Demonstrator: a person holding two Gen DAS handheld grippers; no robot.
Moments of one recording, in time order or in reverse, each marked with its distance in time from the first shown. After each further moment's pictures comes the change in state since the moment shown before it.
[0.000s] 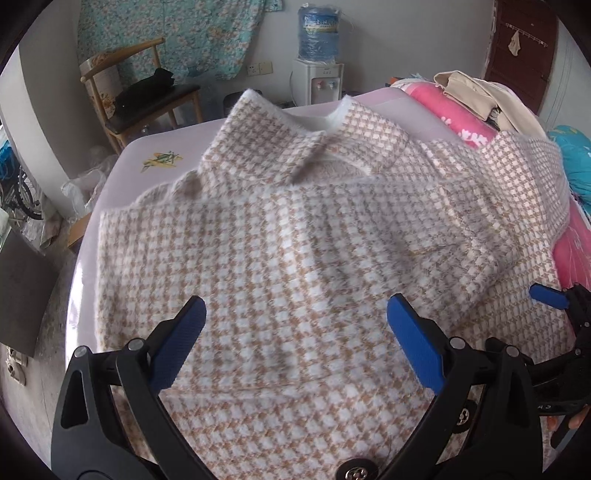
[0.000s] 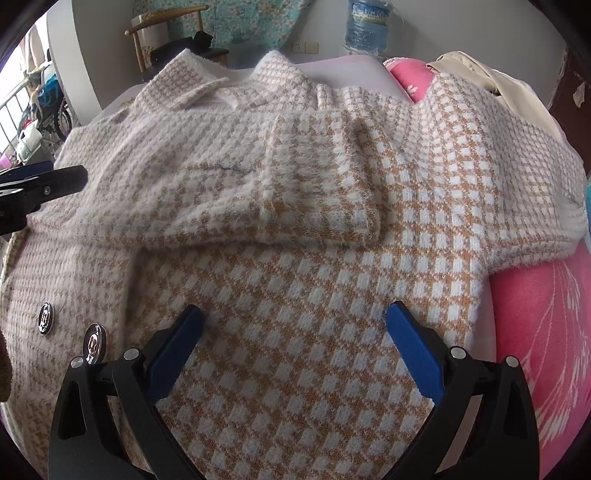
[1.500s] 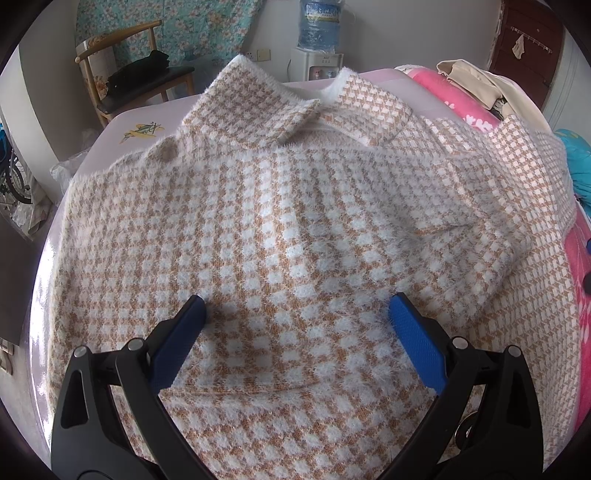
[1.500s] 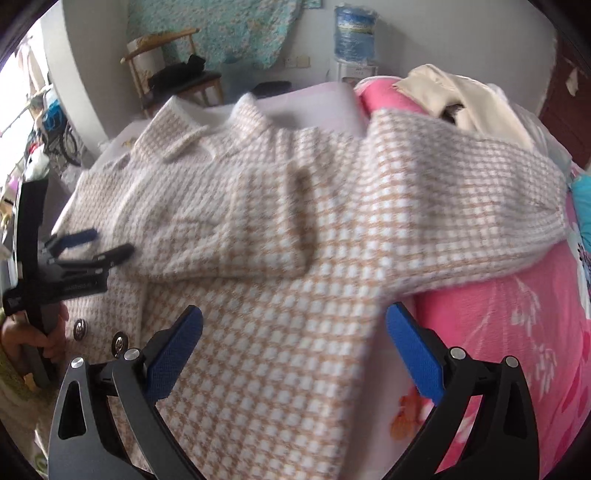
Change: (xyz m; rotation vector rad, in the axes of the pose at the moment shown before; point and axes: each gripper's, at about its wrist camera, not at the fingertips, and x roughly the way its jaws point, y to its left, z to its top) left arm 0.025 -0.002 -0.018 -0.047 0.027 -0.032; right arm -0.068 -0.086 0.014 0.133 -0.088 0.054
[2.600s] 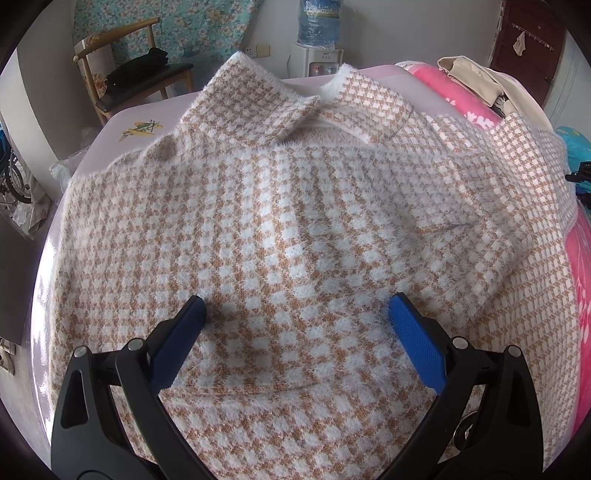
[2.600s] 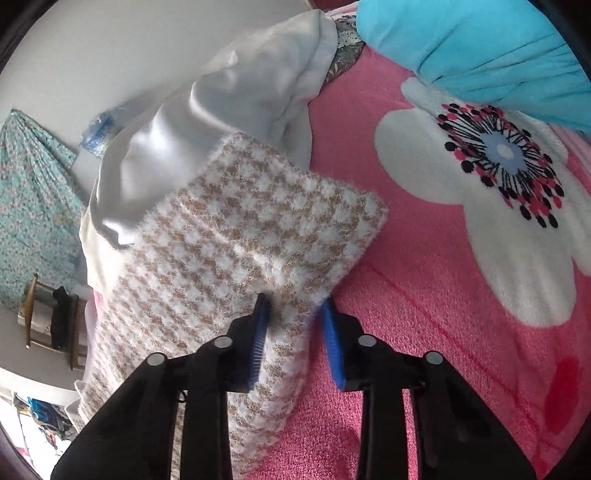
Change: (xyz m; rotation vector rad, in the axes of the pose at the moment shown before) left arm 0.001 -0.002 0.001 -0.002 -0.002 0.001; right arm 0.029 -0.324 0.020 0.853 -0.089 -0.130
